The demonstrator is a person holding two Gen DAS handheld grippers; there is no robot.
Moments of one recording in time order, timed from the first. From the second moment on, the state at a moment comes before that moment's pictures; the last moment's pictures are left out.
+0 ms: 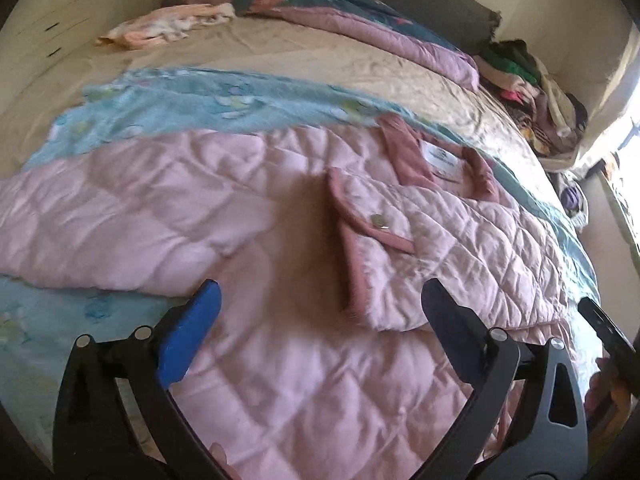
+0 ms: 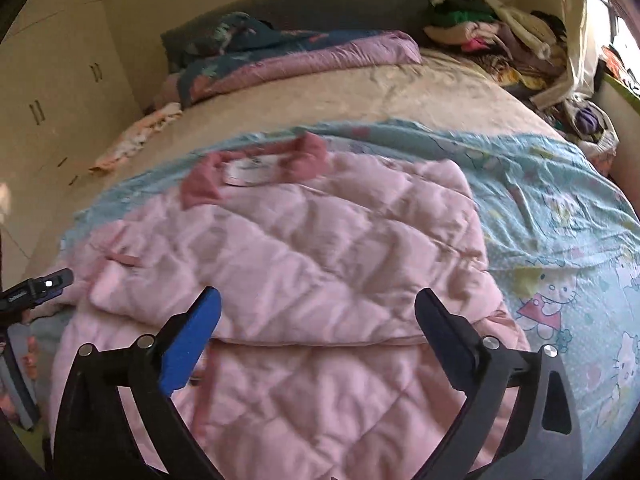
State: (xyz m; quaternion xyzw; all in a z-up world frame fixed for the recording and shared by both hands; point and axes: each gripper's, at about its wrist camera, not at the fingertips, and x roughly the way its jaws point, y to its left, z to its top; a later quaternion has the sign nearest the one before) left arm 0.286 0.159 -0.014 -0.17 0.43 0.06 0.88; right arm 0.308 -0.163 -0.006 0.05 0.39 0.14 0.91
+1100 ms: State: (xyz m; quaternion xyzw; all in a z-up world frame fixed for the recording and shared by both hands) left arm 0.181 0.335 -0.037 -0.25 0.40 0.22 0.85; right arm 0.247 0.078 0.031 -0.09 0.36 0.31 0.88
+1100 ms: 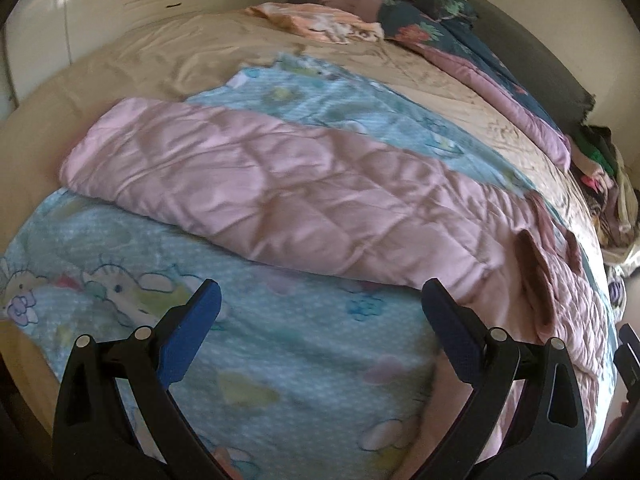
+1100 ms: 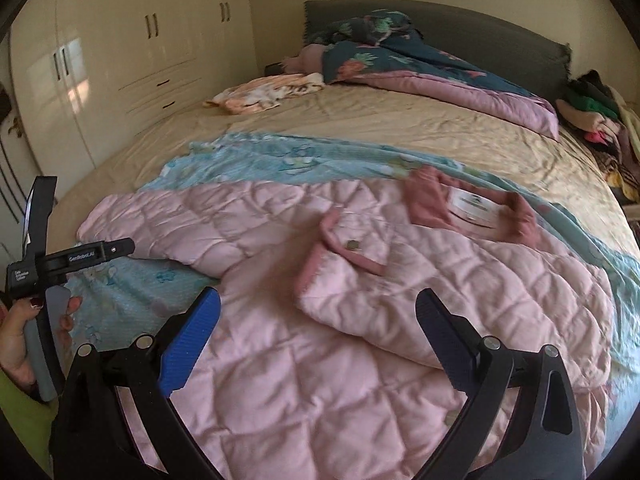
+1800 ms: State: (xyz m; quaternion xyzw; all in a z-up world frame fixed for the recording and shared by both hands) left arm 0.161 0.436 -0.072 -0.33 0.37 0.29 0.82; right arm 0.249 0.143 0.015 -0.11 0.37 0.34 0.86
